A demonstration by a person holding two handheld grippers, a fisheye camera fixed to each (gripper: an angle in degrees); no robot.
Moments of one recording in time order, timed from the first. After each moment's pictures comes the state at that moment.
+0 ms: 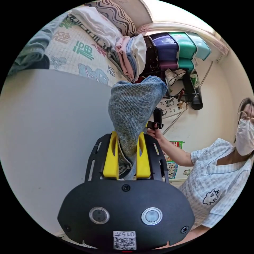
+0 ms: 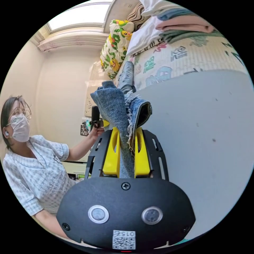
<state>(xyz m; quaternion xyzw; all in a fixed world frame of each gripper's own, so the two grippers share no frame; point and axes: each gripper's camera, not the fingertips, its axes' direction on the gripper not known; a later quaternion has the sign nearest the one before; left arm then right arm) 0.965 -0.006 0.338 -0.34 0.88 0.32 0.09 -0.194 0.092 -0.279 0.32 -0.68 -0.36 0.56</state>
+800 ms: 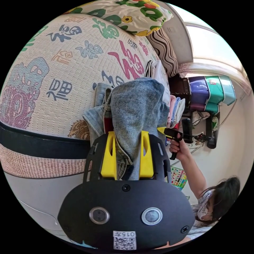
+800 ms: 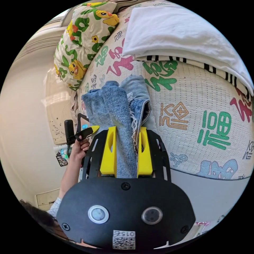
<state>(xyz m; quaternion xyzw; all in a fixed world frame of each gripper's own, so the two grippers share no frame) 1.262 -0.041 0.516 -0.39 0.83 0.30 0.25 -0.375 -0.290 -0.601 0.27 -0.59 -0.21 0.74</state>
